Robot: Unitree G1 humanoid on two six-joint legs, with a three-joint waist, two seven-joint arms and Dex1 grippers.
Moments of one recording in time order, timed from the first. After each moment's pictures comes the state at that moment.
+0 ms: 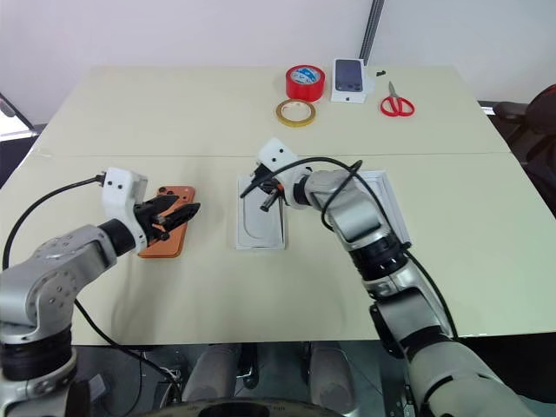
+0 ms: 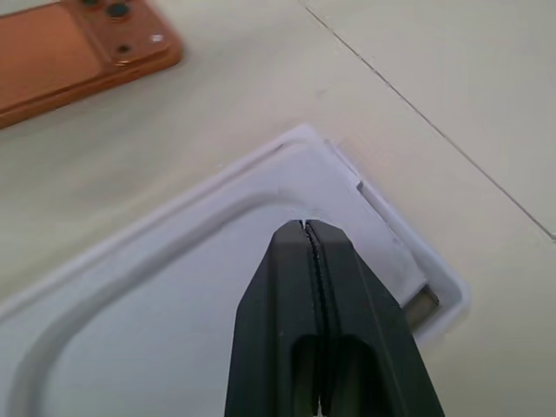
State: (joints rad) left arm -0.12 0.53 0.32 -0.55 -0.57 0.96 -0.54; right arm -0.83 -0.21 0.32 0.17 0.04 0.81 0.59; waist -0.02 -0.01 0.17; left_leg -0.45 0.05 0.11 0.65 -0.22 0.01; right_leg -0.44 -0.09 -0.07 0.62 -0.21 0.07
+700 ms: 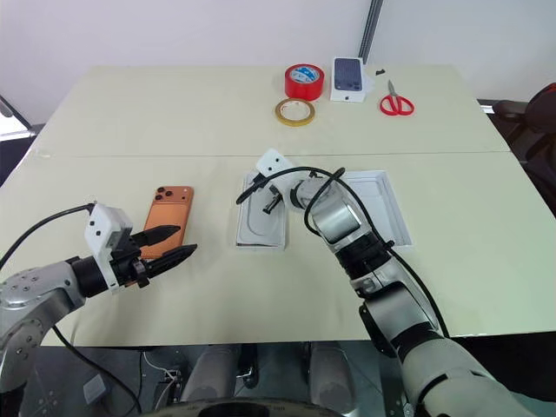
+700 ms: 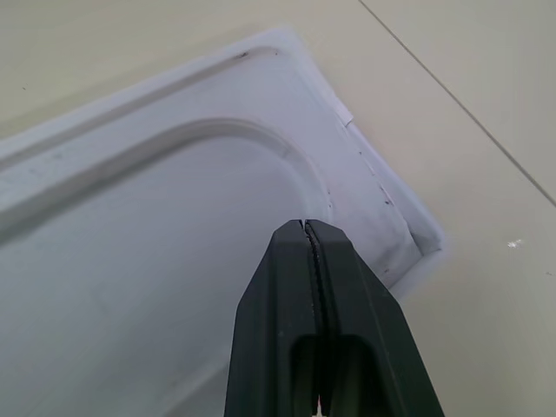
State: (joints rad) left arm 0.12 0.66 0.30 -0.63 -0.61 0.75 -0.72; right arm -0.82 -0.24 0.39 0.19 -0.09 0.81 0.52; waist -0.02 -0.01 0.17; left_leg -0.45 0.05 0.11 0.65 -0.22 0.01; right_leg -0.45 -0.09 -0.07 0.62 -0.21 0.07
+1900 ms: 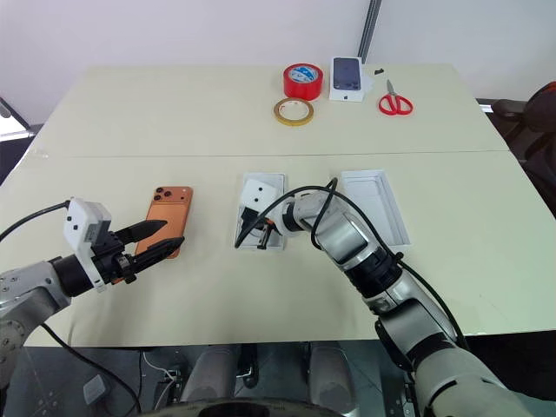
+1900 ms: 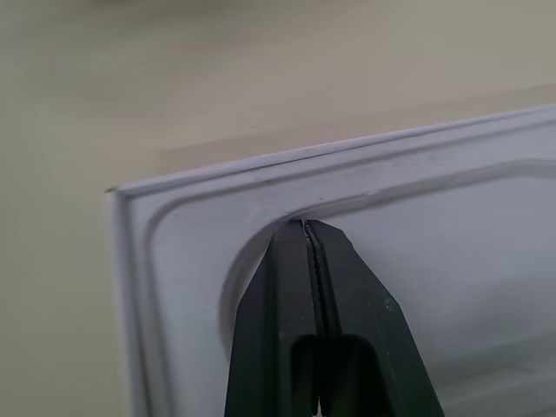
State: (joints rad) left arm 0.14 0.70 0.41 -0.63 -0.74 0.78 -0.66; right arm -0.73 -0.35 0.52 -0.04 -0.02 0.77 0.90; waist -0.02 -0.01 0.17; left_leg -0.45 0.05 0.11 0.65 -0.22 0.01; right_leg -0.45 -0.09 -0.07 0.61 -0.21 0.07
